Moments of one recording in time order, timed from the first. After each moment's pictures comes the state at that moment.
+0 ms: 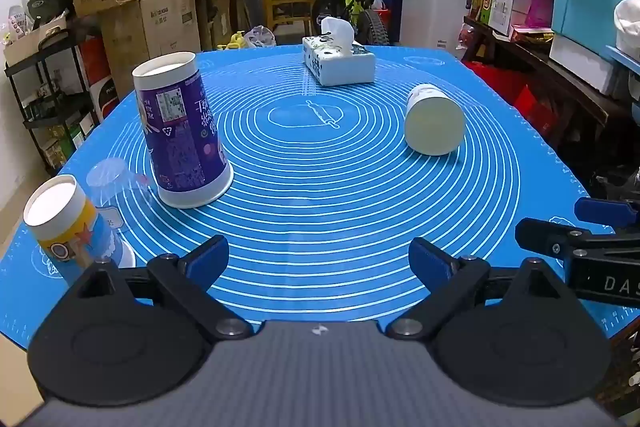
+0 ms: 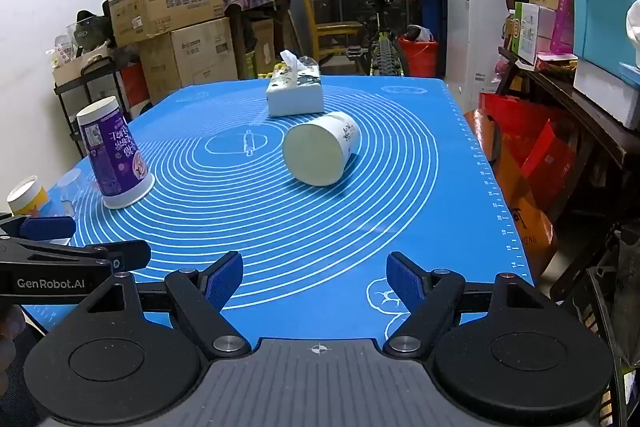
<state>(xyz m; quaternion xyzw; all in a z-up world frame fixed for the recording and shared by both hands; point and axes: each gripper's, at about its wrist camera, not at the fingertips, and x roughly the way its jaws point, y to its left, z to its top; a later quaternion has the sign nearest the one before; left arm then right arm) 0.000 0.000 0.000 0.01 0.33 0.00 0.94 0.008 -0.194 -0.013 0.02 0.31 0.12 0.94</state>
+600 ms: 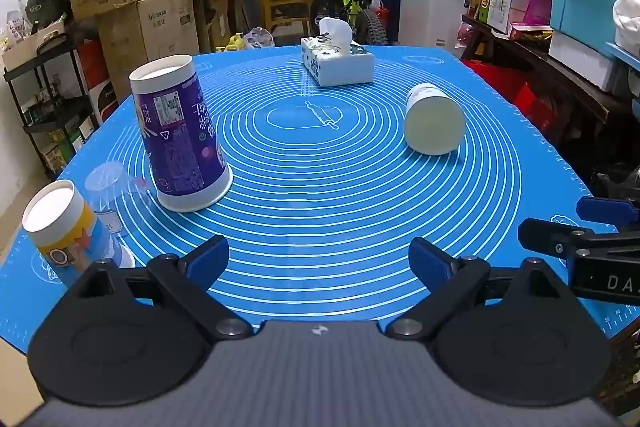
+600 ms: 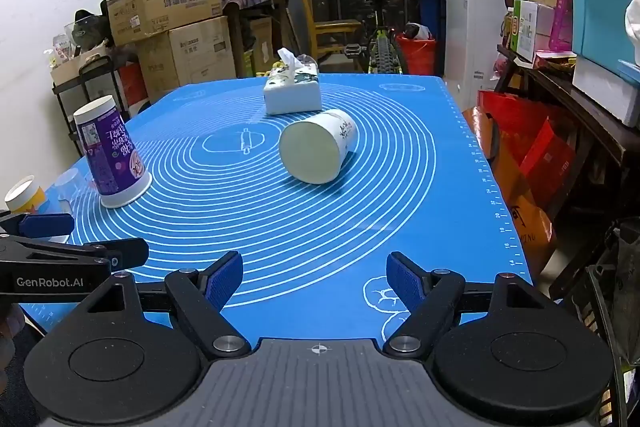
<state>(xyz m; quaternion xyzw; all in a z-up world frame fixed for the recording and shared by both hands) 0.002 -0.001 0.001 0.02 0.33 0.00 0.94 0.009 -0.195 -0.015 0.02 0.31 0.12 0.94</state>
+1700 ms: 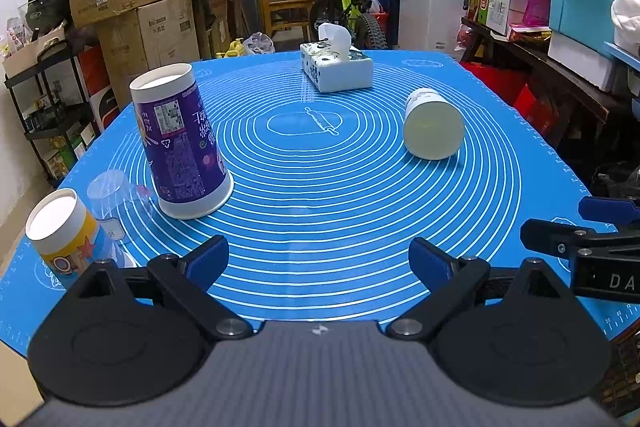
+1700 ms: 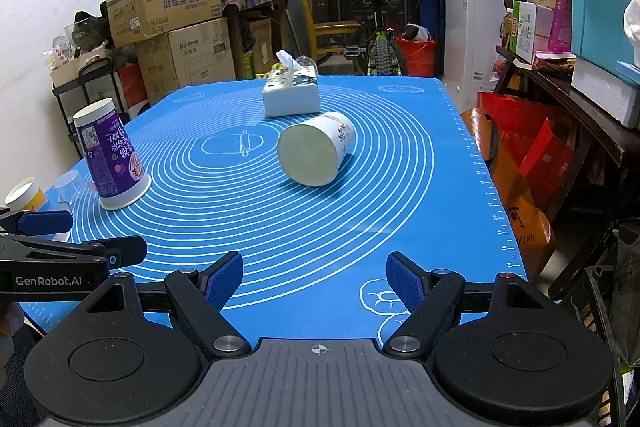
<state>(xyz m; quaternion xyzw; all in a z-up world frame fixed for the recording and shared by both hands) 0.002 -0.001 0.004 0.03 0.33 0.00 0.95 0.009 -0.196 -0.014 0.02 0.31 0.12 0.94</state>
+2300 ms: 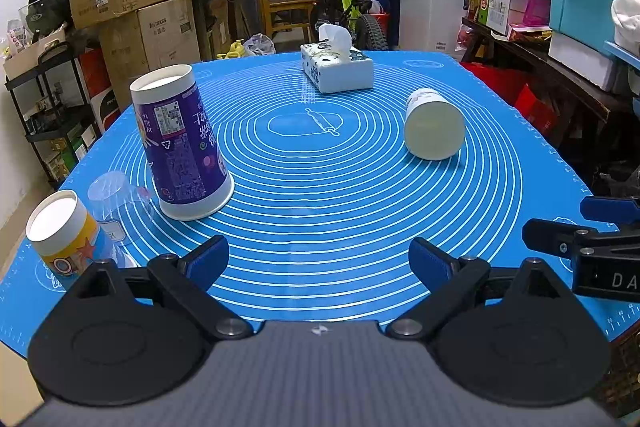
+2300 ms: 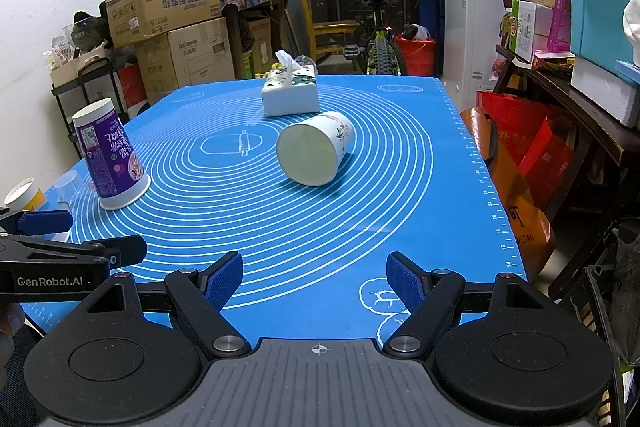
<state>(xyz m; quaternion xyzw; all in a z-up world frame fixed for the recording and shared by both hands) 0.002 -0.002 0.004 0.03 0.32 0.00 0.95 0.008 -0.195 -0.014 0.02 0.31 0.12 0.94</state>
